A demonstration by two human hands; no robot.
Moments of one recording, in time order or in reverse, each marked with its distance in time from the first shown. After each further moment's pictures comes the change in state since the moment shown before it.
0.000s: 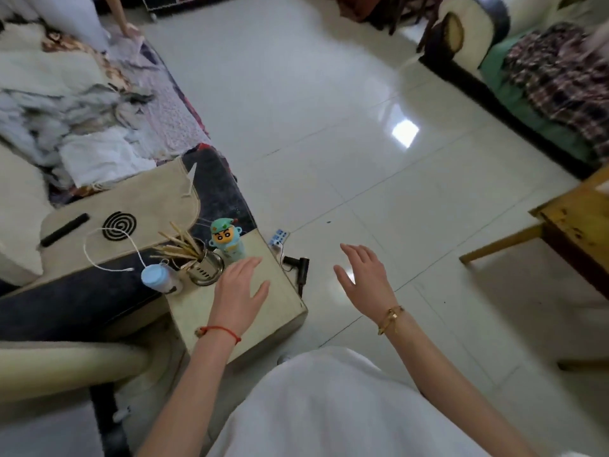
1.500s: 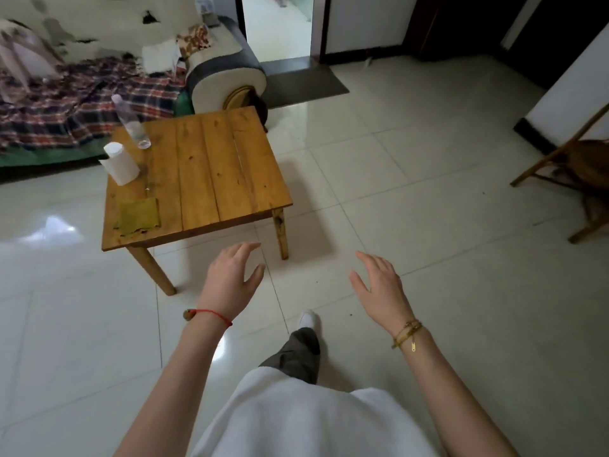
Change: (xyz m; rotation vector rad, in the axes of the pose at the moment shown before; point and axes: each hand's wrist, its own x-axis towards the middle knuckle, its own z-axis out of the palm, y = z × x) left_hand -0.195 0.727 0.422 0.088 -0.685 1.269; right_hand -0.559 0.525 -0.213 0.207 0.784 1.235
